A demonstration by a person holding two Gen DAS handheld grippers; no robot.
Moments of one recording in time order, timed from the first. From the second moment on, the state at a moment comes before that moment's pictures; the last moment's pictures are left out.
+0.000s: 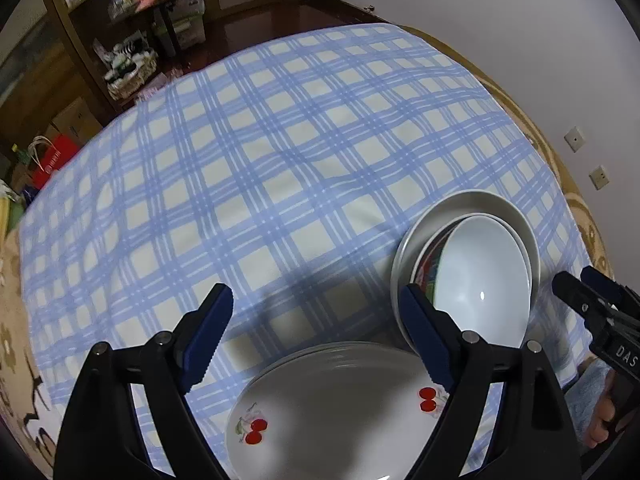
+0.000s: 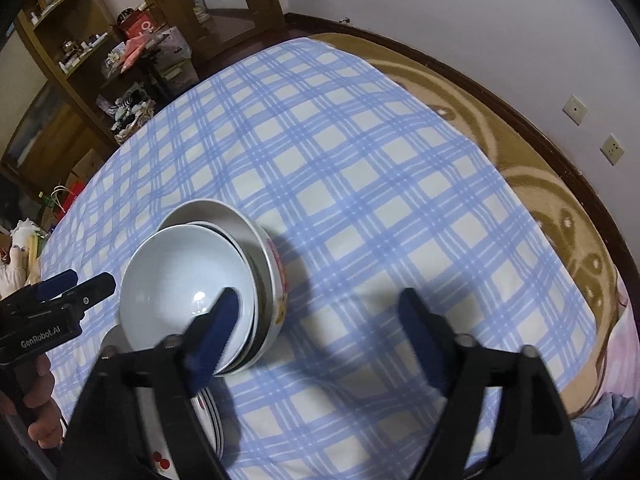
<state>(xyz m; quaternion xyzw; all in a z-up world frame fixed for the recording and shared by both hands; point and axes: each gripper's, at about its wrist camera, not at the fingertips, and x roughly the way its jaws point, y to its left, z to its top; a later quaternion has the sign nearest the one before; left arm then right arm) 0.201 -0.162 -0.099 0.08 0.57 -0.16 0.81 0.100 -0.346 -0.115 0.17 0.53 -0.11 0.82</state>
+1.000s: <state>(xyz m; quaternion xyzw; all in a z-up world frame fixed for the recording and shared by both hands) 0.228 -0.168 -0.130 0.05 0.60 -0.19 0.78 0.120 -0.360 -0.161 0.19 0.59 -0.12 0.78</state>
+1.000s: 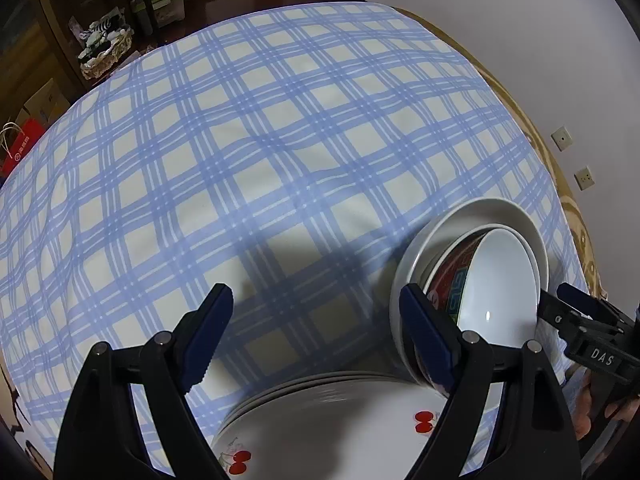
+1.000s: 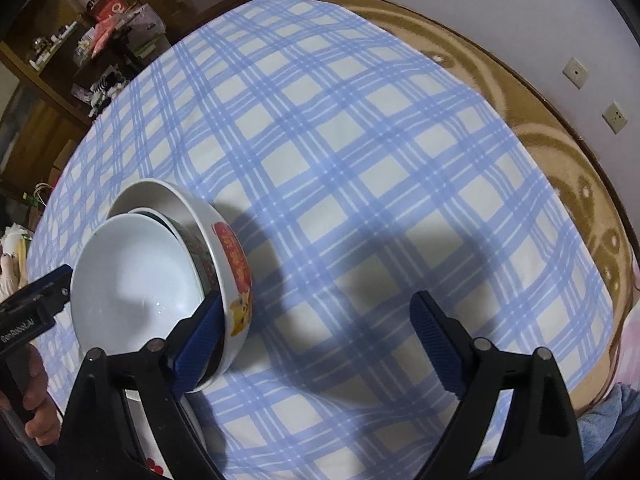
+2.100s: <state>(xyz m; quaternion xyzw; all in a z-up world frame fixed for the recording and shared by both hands) 0.229 -0.174 -0.131 0.05 0.60 -0.20 0.78 0.120 -0.363 -0.158 0.18 0.59 -0.14 0.77</state>
